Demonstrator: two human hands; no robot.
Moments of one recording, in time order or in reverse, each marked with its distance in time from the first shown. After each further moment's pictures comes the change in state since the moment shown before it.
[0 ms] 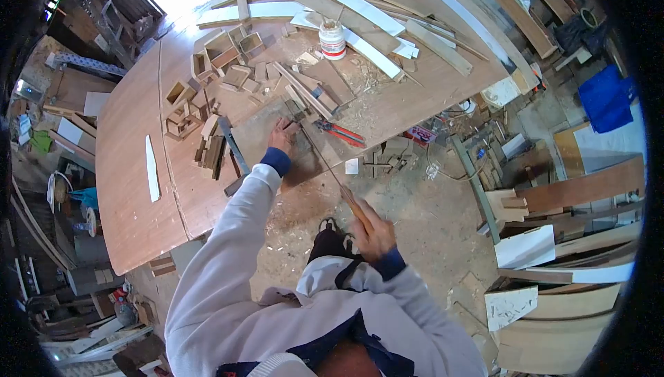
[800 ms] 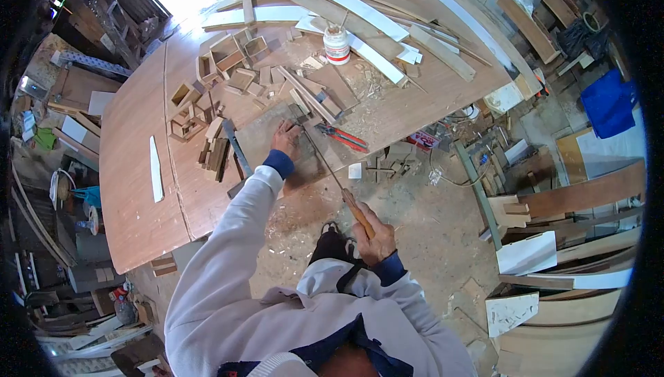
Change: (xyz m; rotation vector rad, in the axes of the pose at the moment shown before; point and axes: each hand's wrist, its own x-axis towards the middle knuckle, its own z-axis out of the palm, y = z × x) left_hand 0.000 -0.006 0.002 -0.038 0.085 0.098; right_hand -0.001 0.009 0.003 0.061 -0.002 0.064
